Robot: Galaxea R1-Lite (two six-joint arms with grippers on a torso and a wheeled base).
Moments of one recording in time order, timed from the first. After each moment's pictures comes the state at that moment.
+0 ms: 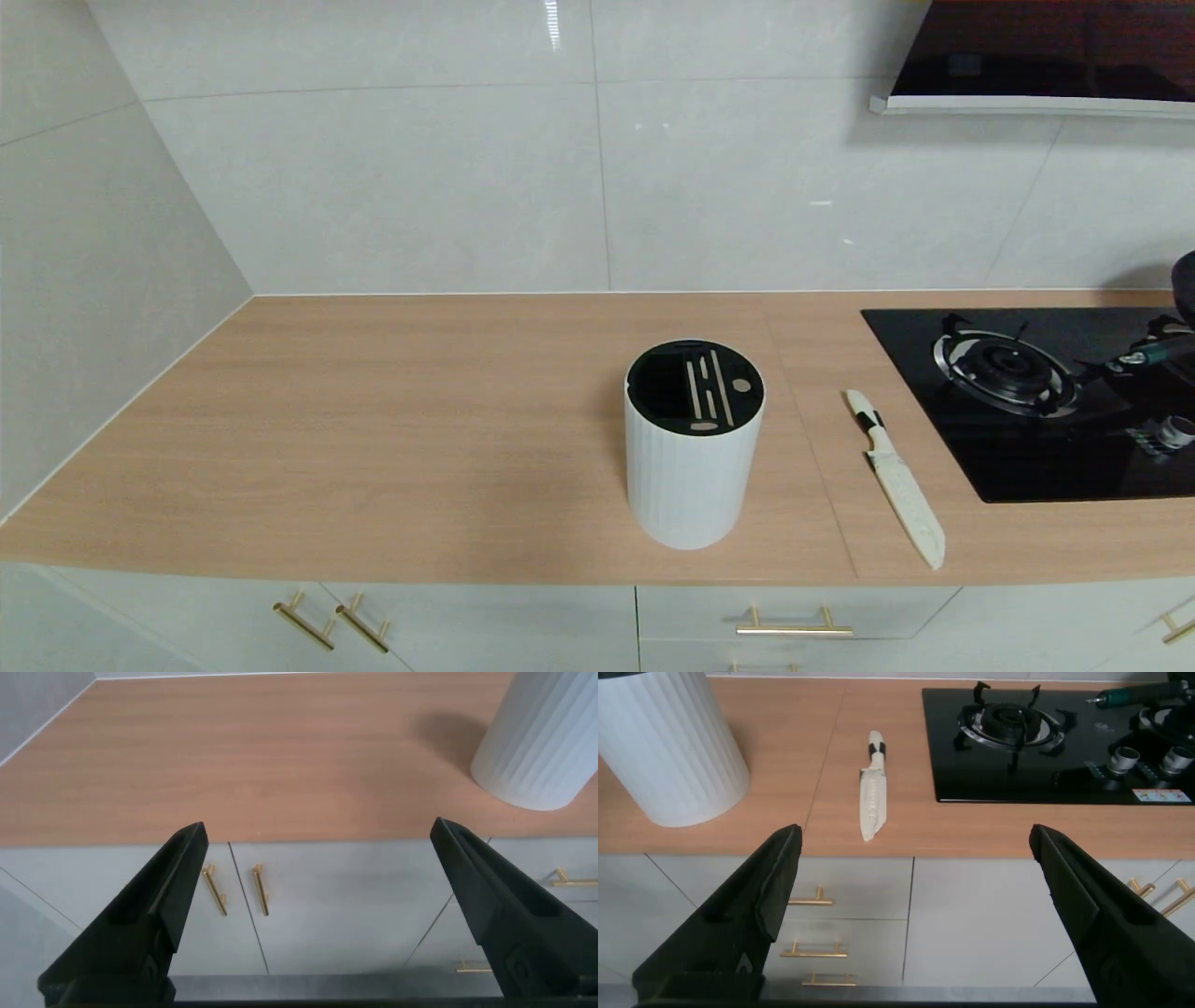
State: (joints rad) left arm 0.00 0.00 0.00 0.00 -0.02 0.01; right arm 0.00 0.00 0.00 0.00 -0.03 -0.02
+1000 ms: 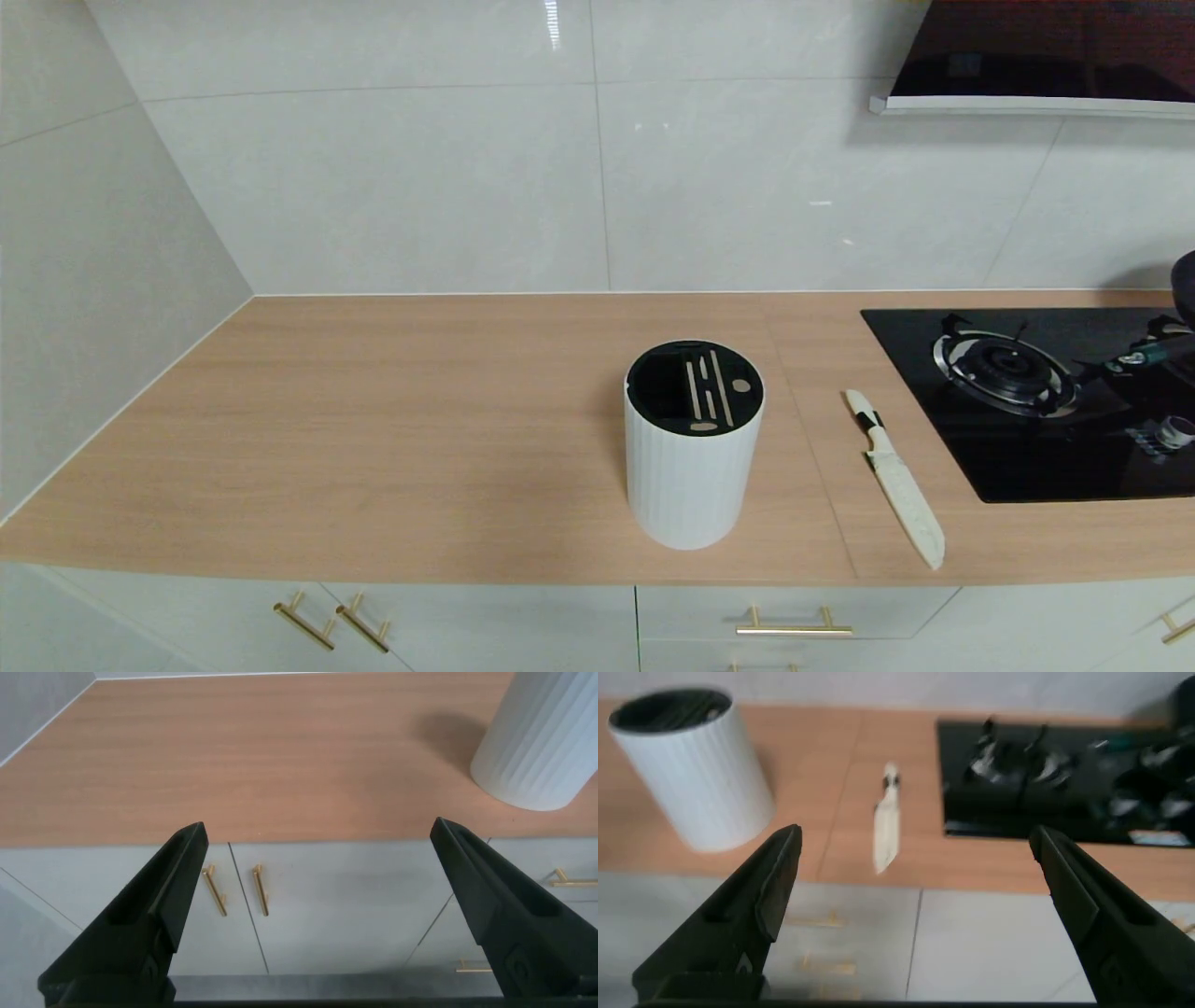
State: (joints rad) left arm 0.00 0.00 0.00 0.00 -0.02 0.01; right arm 0.01 0.17 -0.22 0.03 0.01 -0.04
